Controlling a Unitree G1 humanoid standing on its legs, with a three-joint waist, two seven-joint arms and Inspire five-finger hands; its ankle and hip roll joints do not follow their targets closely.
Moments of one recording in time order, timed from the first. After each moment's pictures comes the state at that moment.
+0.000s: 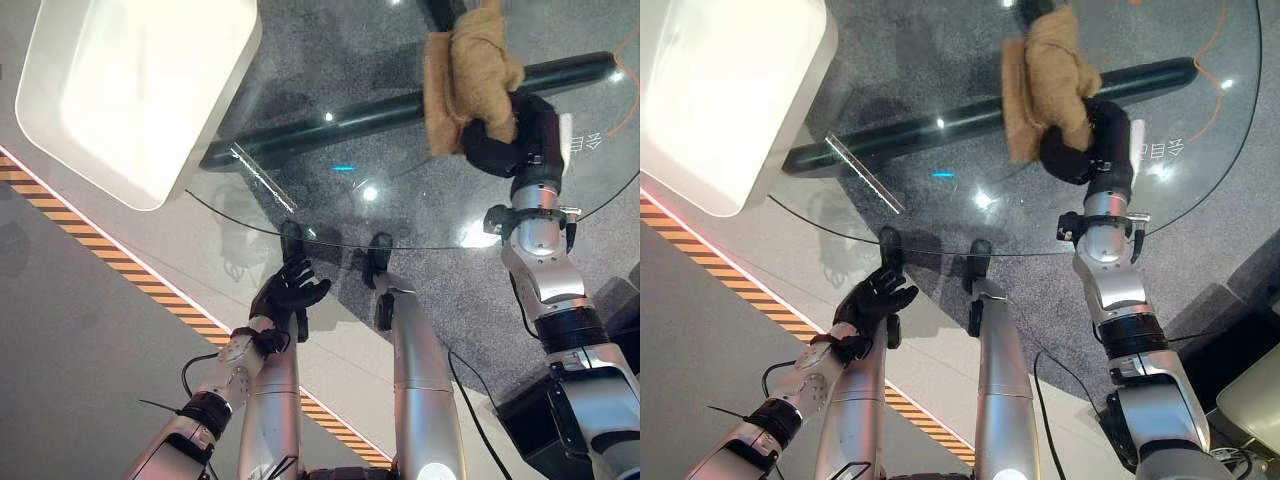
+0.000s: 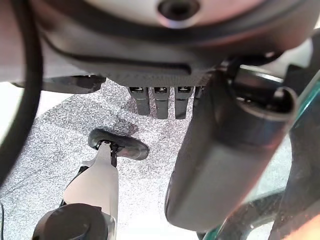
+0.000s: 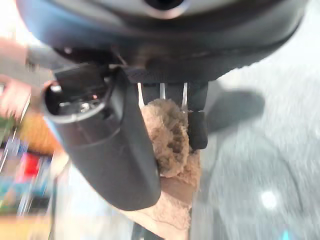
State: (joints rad) left arm -0.35 0.33 -0.44 0.65 -0.88 -0.16 -0.09; right arm -0.69 -0.60 0.24 0.35 0.32 -0.07 -0.26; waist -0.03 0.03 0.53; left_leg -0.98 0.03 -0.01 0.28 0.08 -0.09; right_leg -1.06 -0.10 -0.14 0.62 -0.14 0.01
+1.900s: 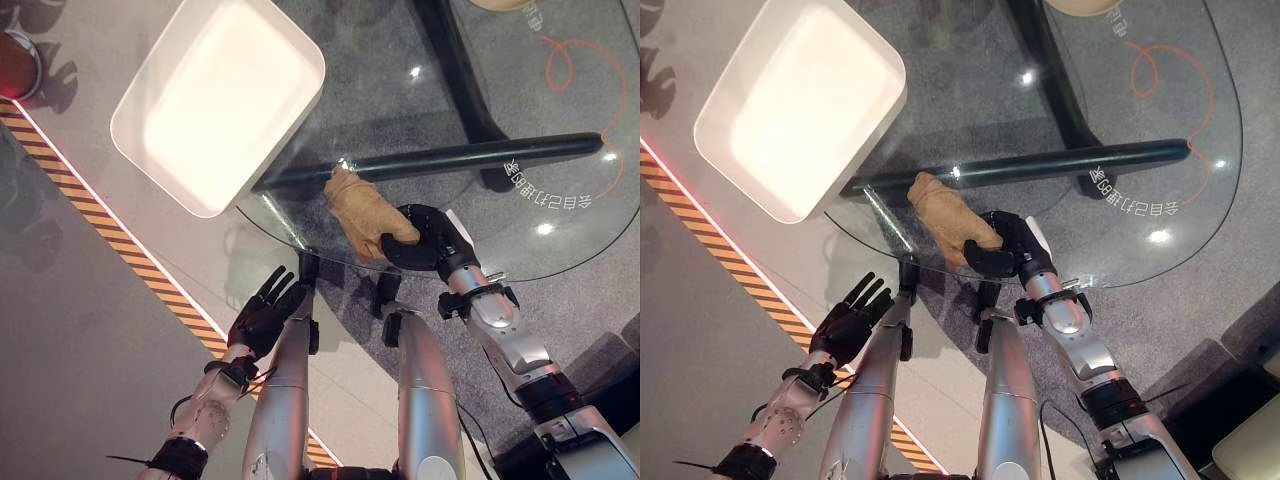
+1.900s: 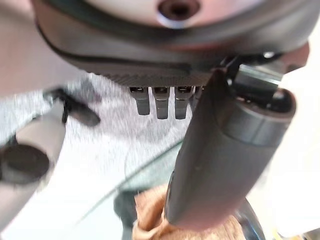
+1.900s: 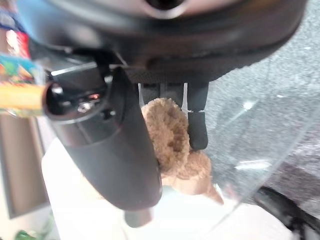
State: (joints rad) left arm -0.05 0.38 -0.28 0.38 -1.20 -0.06 -0.34; right arm -0.34 -0.54 0.28 0.16 0.36 -0.08 -0.06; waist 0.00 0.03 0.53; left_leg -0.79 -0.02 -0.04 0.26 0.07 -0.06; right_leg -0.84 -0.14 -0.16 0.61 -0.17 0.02
